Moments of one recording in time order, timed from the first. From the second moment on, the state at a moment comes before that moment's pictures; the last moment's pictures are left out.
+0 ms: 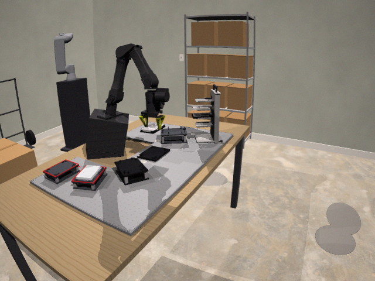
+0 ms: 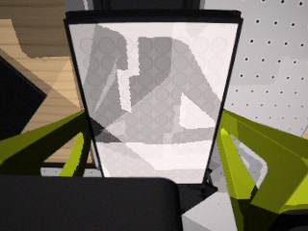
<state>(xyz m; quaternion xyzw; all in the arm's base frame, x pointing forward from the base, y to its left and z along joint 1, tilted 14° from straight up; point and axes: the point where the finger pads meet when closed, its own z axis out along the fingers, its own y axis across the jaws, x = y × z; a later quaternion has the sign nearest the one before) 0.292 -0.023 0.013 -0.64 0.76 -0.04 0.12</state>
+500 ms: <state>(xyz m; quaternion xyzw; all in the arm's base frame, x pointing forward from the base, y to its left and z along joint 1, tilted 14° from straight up) 0.284 -0.027 0.046 -0.64 0.76 -0.04 0.12</state>
